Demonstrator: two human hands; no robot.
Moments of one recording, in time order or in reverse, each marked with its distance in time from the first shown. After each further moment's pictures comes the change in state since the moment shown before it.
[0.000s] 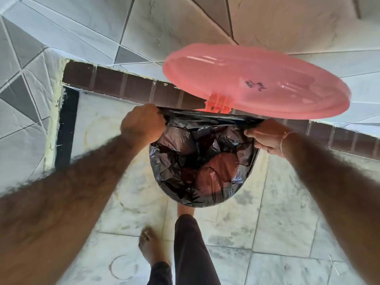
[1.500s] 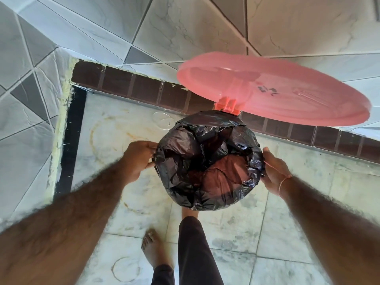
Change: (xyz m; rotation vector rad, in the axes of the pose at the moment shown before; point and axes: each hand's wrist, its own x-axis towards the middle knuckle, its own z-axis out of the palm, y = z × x) left_hand -0.039 -0.068 0.056 -1.051 -0.322 -0.459; right_hand 0.022 0.093 0.066 0.799 0.117 0.108
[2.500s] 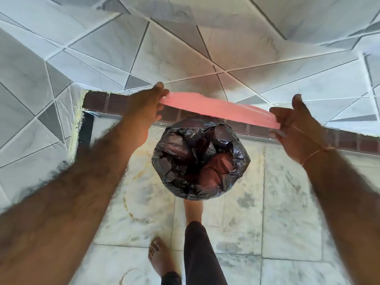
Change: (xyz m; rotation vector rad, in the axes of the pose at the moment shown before) left_hand -0.125 0.135 0.024 -0.126 0.087 0.447; right_hand -0.109 -0.107 -0.062 0.254 -0.165 -0.413
